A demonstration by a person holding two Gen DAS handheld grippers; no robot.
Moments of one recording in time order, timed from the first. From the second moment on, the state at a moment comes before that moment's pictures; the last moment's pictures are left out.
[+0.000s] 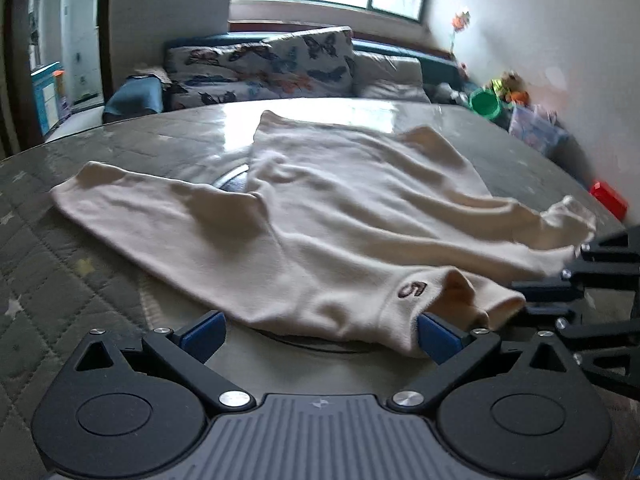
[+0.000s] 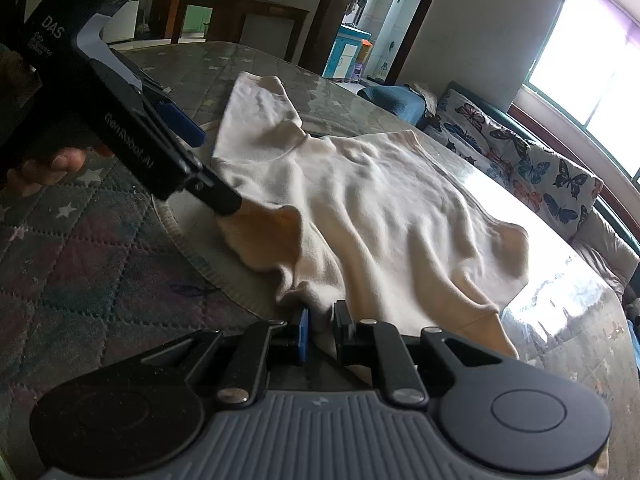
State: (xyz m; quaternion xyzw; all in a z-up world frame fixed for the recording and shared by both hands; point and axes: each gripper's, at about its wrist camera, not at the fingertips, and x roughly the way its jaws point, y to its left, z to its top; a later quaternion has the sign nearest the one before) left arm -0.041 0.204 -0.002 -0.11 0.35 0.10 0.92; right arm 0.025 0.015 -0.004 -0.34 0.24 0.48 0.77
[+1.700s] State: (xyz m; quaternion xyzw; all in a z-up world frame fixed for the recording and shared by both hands) left arm -0.035 0.171 0.004 -0.04 0.33 0.03 0.94; right arm 0.010 0.023 -0.003 -0.35 0.23 0.49 0.76
